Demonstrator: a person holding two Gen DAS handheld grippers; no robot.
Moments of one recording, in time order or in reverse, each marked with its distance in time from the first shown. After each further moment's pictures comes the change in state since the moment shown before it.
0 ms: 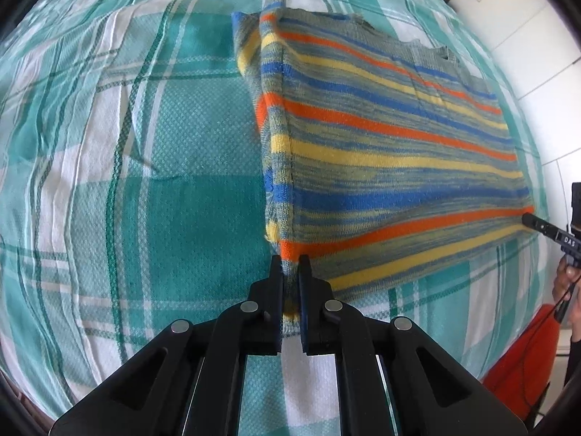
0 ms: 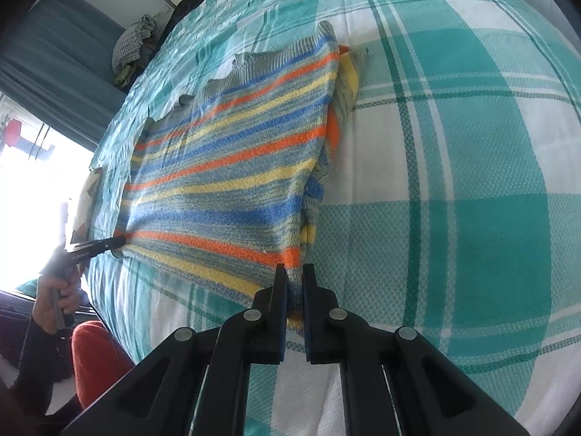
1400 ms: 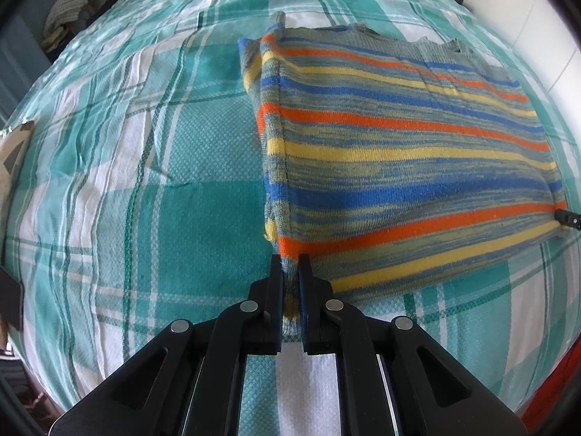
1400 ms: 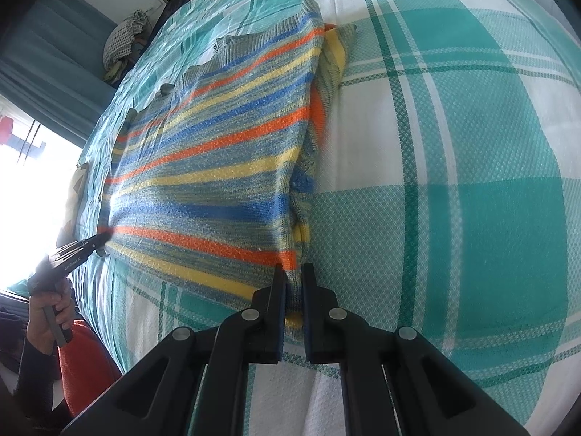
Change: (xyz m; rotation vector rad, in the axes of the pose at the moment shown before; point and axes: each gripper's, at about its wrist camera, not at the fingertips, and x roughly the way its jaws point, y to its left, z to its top) left arm 0.009 -0.030 -0.017 0.041 -0.151 0.243; right arm 0.027 -0.004 -0.008 0.011 -0.003 -0.027
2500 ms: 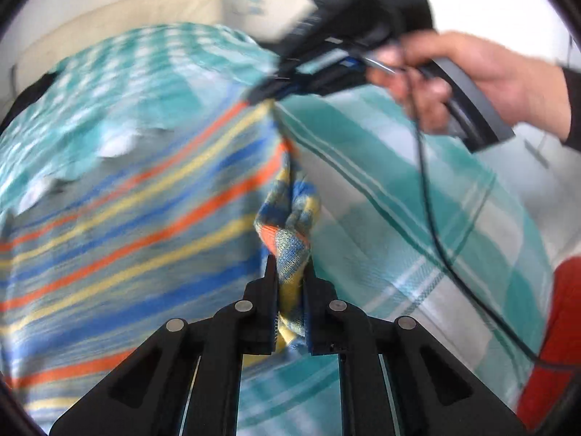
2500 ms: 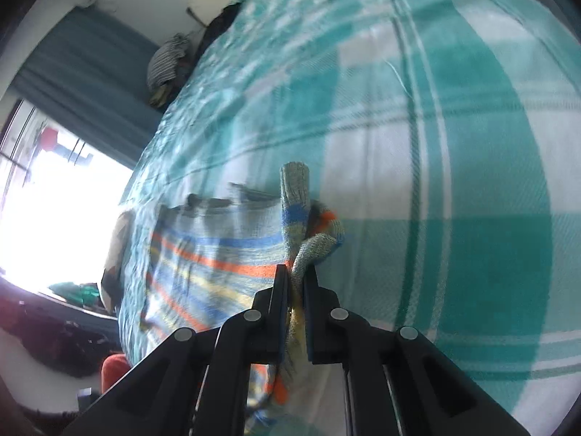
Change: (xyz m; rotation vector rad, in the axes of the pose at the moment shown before) left arm -0.043 -0.232 -0.003 0.340 -0.396 -0.379; right arm -0.019 -0.017 0.173 -0.084 -0.066 0.219
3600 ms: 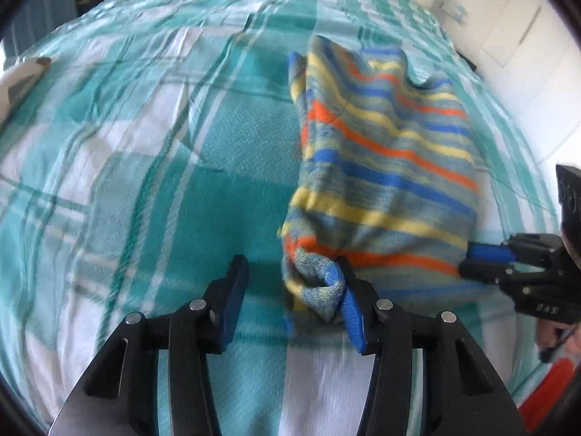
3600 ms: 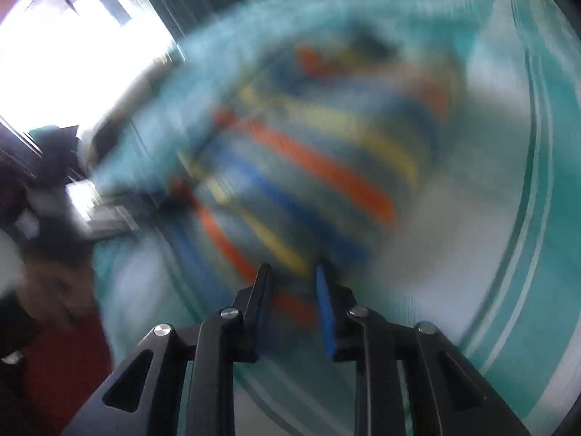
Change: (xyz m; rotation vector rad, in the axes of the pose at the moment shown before) left arm -0.096 0.239 -0.102 -0.549 0.217 0.306; right arm 0.161 0.188 -0.152 -0.480 0.211 -0.114
